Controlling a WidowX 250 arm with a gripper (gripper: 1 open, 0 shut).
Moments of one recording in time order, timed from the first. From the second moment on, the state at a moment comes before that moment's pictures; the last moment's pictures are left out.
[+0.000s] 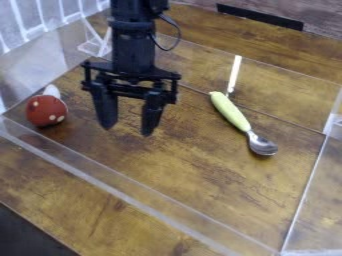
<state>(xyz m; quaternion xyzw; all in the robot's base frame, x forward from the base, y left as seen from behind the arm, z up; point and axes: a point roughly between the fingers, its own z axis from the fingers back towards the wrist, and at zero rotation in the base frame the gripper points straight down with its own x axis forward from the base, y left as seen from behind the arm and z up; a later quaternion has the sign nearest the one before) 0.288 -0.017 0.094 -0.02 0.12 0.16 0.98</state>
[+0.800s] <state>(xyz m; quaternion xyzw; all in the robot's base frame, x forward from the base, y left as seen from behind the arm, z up) 0.327 -0.022 0.086 -0.06 0.11 0.34 0.93</state>
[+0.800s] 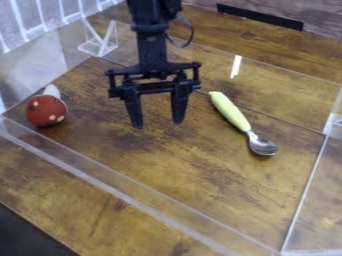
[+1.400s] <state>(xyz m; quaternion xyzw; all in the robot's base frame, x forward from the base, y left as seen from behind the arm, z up) 0.387 -0.083 0.070 -0.07 0.10 0.39 0.91</state>
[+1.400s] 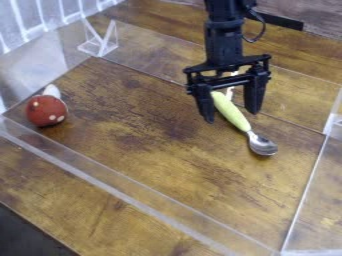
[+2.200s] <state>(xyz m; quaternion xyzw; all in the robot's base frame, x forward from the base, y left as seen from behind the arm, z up) 0.422 -0.106 0.031 -0.07 0.07 0.47 0.88</state>
